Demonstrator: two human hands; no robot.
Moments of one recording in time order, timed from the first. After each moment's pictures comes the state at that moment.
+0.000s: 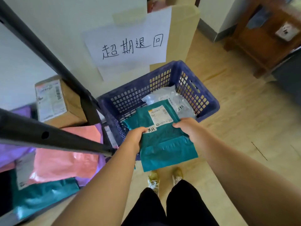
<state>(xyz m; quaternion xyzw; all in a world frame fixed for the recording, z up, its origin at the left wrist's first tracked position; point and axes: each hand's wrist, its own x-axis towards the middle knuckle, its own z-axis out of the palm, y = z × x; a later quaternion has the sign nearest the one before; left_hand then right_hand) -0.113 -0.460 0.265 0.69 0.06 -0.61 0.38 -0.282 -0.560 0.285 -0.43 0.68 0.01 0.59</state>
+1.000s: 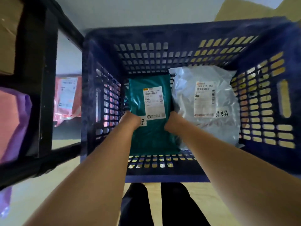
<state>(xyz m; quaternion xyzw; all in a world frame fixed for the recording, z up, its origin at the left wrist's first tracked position) -0.060 -0.521 0.042 0.87 0.05 -0.47 0.15 -0.172 -0.640 0.059 -0.71 0.46 0.34 0.41</state>
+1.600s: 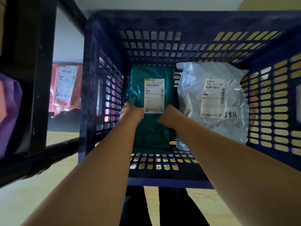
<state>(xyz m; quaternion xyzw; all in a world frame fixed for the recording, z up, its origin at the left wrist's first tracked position) -0.055 -0.524 0.032 0.87 0.12 -0.44 0.18 -0.142 -0.632 0.042 -0.71 0.44 0.35 0.41</state>
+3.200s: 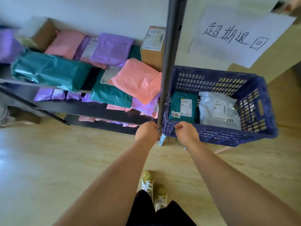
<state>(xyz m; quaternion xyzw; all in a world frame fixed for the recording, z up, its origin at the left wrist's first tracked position) -0.162 -0.270 0.302 0.92 -0.14 -0.32 0.20 -0.244 -0.397 0.285 -0.81 0.42 0.11 0.40</state>
